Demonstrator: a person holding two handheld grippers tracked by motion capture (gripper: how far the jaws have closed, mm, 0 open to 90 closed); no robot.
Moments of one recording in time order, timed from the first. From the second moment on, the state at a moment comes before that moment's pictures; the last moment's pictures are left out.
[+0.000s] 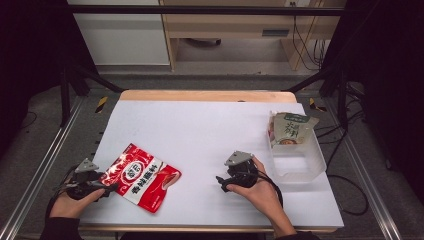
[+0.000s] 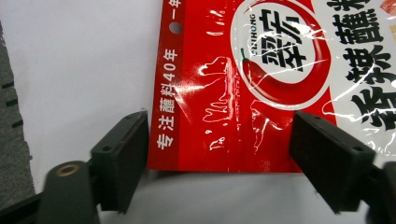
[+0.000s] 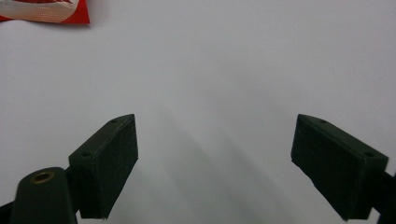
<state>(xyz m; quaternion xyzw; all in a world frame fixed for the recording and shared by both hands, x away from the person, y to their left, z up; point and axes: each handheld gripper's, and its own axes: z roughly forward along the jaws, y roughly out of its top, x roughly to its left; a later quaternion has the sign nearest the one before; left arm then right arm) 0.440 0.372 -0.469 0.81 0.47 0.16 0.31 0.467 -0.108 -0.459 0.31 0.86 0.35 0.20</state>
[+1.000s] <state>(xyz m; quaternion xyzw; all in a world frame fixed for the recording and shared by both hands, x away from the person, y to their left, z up) 0.449 0.359 -0.451 0.81 0.48 0.17 0.30 0.466 -0.106 -0.455 0.30 0.86 0.35 0.21</state>
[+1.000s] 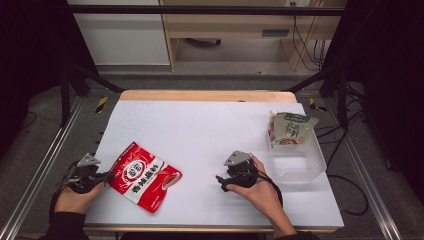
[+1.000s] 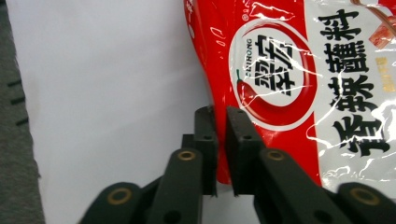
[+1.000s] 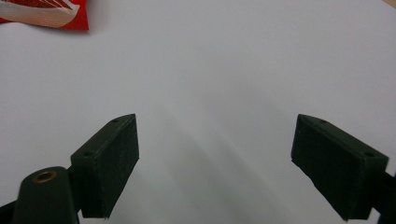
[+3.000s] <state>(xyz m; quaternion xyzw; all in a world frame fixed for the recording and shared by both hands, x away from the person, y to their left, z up) 0.484 0.223 -0.324 0.89 0.24 0.19 0.34 0.496 -0.048 -0.337 0.17 0.90 0.32 0.25</state>
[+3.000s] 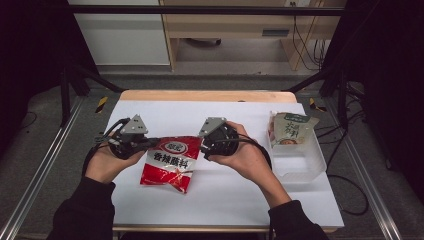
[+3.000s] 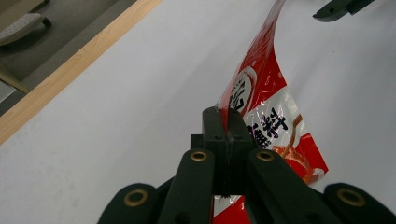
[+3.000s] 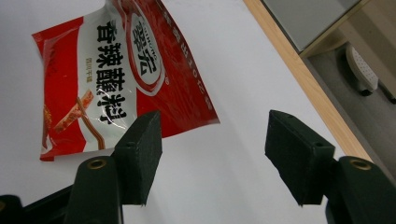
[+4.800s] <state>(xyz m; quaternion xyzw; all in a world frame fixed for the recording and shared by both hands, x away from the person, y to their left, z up) 0.474 0.265 -0.366 0.85 0.33 0.20 0.37 0.513 -0.011 -0.319 0.11 0.93 0.29 0.20</state>
